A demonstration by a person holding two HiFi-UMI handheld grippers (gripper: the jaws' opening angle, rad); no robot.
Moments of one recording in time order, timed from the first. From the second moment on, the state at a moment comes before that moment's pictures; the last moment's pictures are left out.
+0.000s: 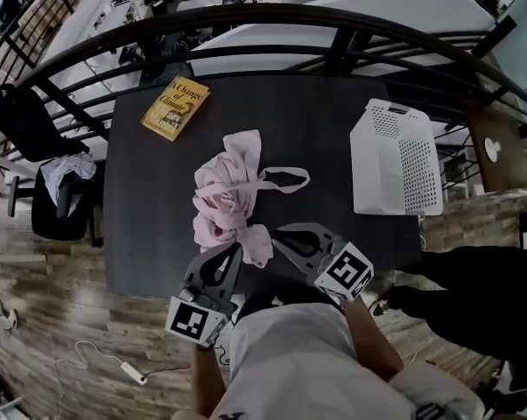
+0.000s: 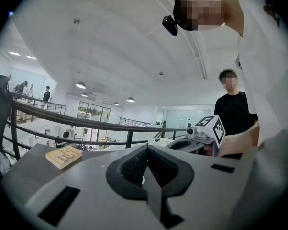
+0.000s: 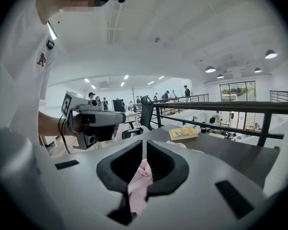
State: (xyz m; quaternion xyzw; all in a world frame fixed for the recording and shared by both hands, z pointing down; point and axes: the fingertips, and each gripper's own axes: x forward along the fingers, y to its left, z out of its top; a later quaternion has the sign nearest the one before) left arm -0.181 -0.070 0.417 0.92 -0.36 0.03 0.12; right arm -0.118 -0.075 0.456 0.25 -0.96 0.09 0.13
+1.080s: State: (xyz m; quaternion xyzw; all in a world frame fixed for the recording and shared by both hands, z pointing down) left arm -0.194 -0.071 0.490 0.89 -0.41 0.07 0.16; right arm -0.158 -0.073 0.592 0.15 -0.94 0.13 0.28
